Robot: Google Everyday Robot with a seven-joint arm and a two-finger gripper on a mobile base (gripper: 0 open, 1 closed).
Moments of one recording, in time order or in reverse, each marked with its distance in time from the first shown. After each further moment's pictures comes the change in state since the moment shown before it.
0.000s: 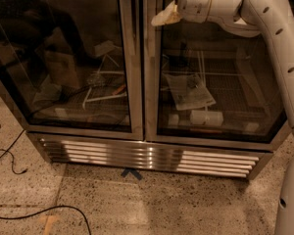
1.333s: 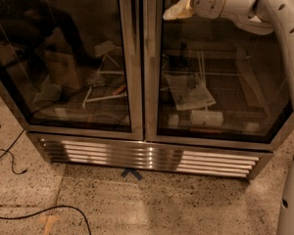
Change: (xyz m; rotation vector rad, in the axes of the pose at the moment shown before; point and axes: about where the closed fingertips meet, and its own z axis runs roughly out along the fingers) arm 0.014 -0.011 -0.031 0.009 0.026 -0.016
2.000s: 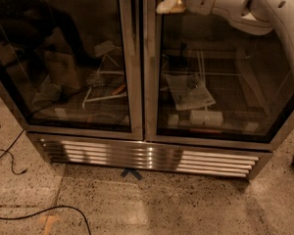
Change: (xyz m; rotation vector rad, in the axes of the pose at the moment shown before) arm -0.011 -0.029 0.023 -0.032 0.073 -0.075
